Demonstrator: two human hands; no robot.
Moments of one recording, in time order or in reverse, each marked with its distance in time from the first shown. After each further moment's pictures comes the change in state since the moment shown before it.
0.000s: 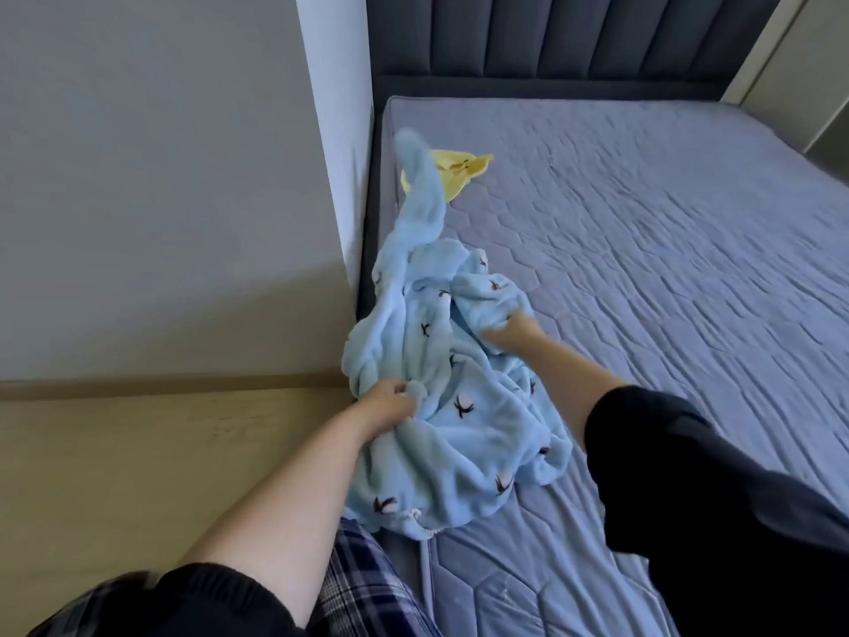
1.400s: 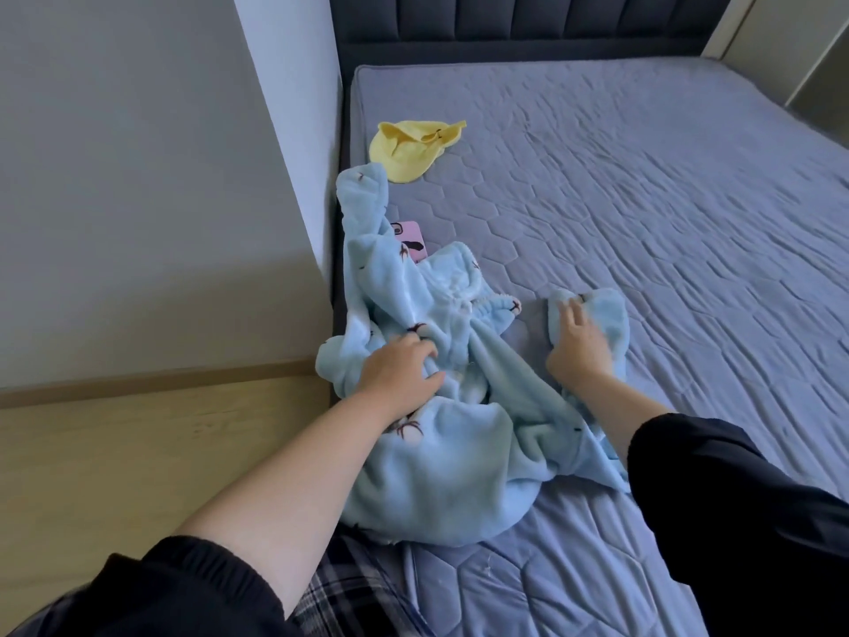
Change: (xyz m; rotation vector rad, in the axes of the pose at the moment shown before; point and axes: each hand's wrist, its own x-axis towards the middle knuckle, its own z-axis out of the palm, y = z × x) left_hand 0.013 0.031 0.037 0.752 0.253 0.511; right_hand 0.001 0.130 -0.023 -0.419 0.305 -0.144
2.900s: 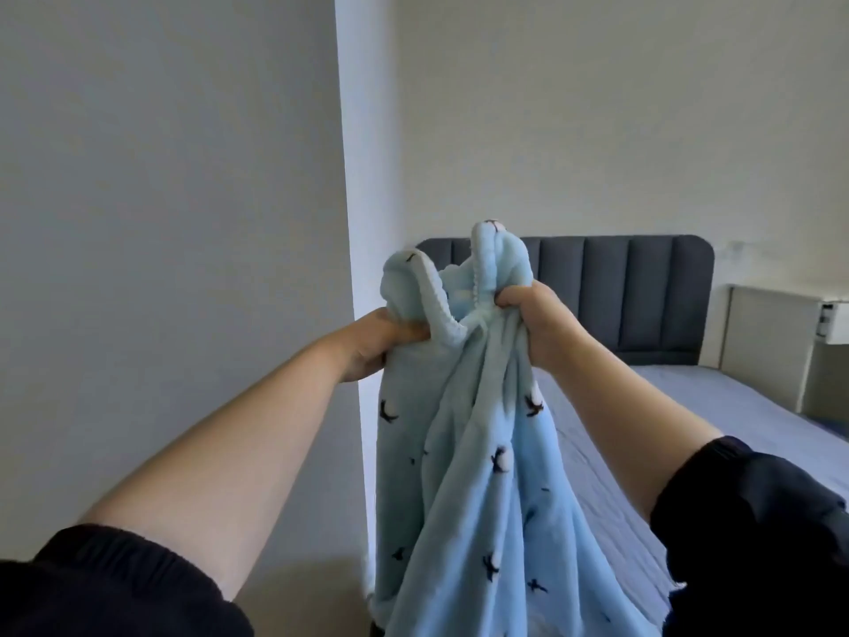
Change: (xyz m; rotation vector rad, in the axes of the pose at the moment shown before) left_hand 0.006 0.094 -0.416 -0.917 0.059 0.313; right_hand -0.029 -0.230 -0.419 1.513 -0.032 -0.500
